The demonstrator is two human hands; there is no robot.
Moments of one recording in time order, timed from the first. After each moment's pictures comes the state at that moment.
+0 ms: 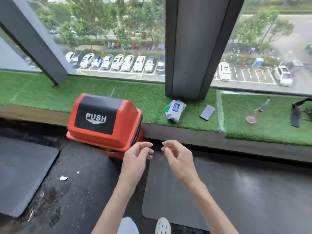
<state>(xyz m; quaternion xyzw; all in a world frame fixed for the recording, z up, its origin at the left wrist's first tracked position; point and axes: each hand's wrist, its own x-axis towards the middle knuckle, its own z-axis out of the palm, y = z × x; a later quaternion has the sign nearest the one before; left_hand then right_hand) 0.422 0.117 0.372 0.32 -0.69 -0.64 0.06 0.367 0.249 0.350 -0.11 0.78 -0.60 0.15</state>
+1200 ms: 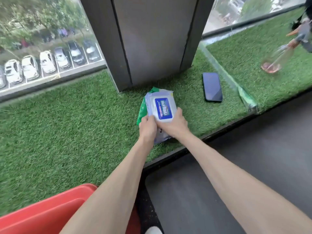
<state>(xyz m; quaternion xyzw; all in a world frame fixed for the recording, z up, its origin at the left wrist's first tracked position) -0.089 -0.005 -0.125 0.22 -0.72 -0.61 -0.23 -0.071 0.102 -0.102 0.29 0.85 -0.42 0.14</state>
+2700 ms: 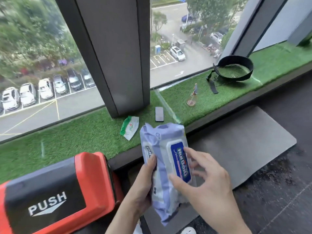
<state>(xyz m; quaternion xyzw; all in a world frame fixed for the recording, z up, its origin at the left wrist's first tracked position) 0.305 0.062 0.414 0.10 -0.44 -0.80 -0.39 0.365 0.190 0.473 0.14 0.83 -0.53 -0.13</state>
